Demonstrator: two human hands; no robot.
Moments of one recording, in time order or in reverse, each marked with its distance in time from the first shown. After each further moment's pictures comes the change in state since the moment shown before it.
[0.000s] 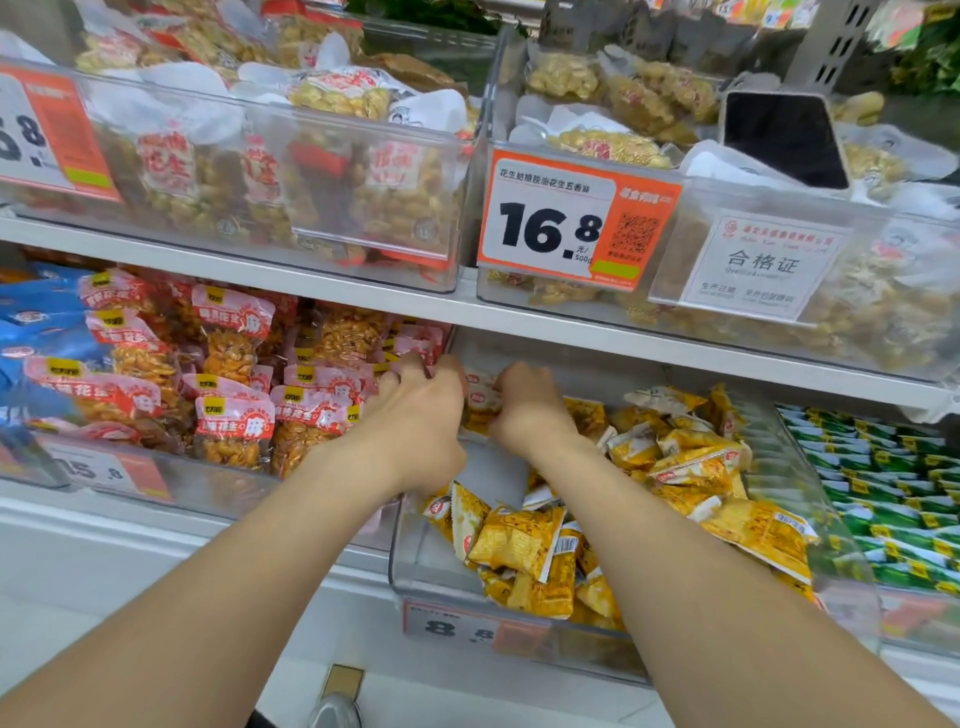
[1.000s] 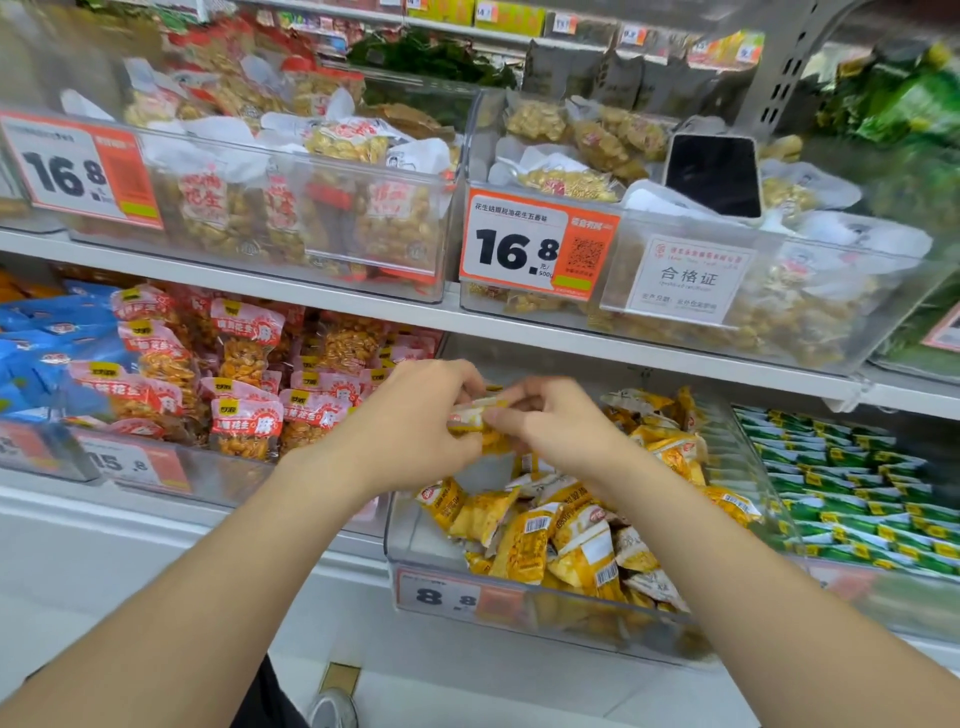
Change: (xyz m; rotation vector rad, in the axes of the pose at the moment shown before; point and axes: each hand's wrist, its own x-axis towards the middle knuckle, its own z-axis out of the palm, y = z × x) left_hand -0.036 0.012 -0.020 -0.130 0.259 0.336; right_hand -0.079 0.037 -0.043 0.745 -0.064 -0.136
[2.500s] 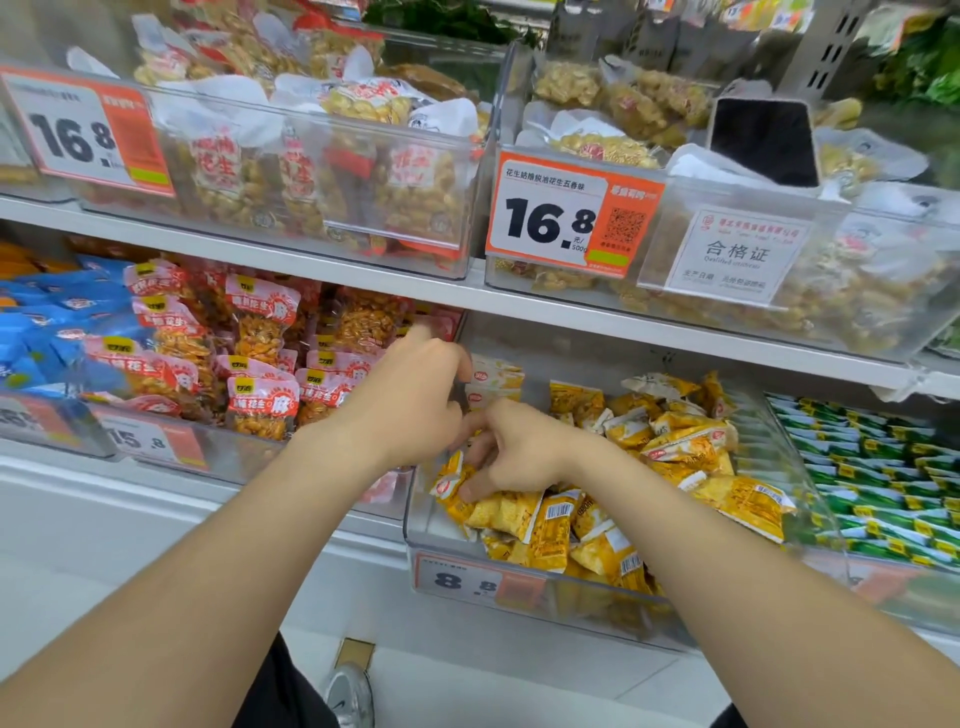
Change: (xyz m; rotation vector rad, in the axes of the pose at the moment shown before) left_hand 0.001 -0.021 0.002 0.076 -0.017 -0.162; right_hand 0.027 0.012 0.046 -0.506 -0.475 -0.045
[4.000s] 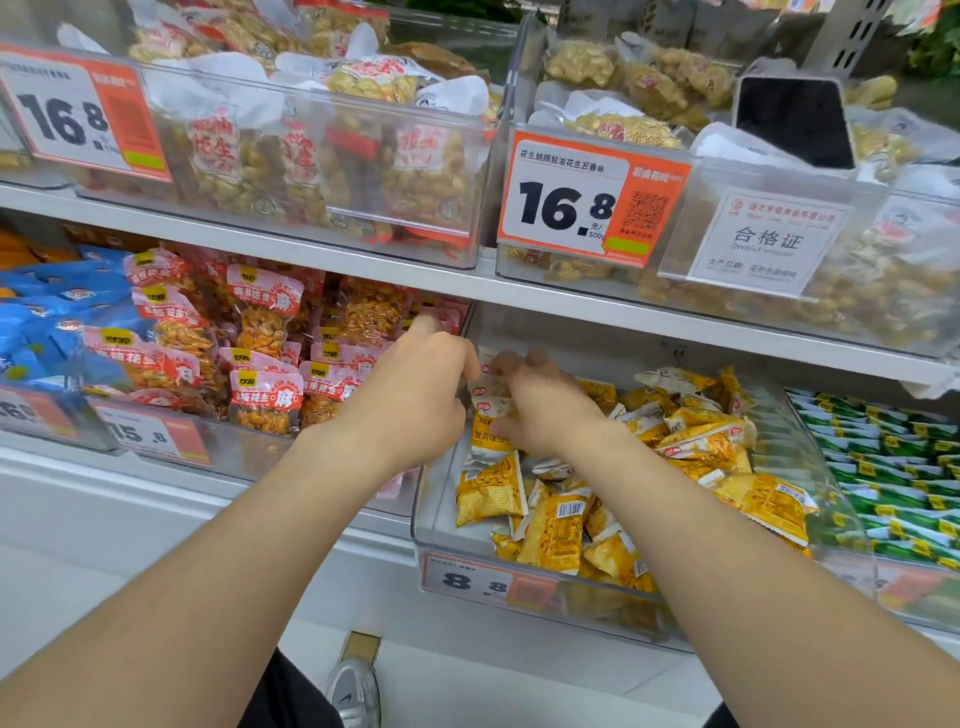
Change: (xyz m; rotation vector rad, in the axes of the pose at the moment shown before) left_hand -0.002 -0.003 0.005 -0.017 0.053 -0.016; right_hand 0.019 0.008 -0.012 -0.459 0.370 0.122
